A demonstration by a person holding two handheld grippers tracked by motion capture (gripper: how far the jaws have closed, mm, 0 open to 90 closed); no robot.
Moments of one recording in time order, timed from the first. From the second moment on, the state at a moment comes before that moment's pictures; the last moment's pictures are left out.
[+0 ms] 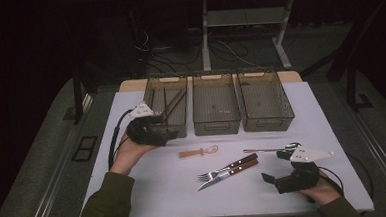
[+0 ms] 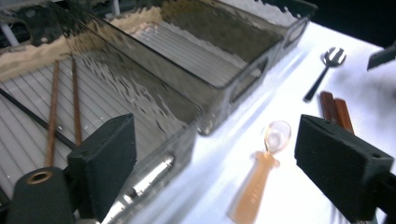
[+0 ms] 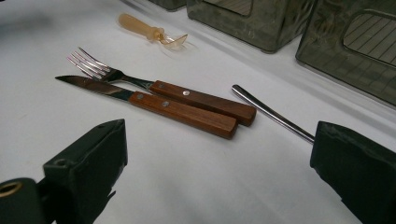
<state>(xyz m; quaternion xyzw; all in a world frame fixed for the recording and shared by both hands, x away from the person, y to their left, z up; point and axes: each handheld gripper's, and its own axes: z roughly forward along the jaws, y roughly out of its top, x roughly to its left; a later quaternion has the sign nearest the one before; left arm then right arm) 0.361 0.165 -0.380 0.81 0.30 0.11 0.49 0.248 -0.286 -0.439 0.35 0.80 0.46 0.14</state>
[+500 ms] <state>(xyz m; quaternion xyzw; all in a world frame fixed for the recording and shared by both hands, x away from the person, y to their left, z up) 0.317 0.159 -0.418 0.83 0.29 0.08 0.47 0.247 -0.286 -0.438 0.35 0.80 0.46 0.14</state>
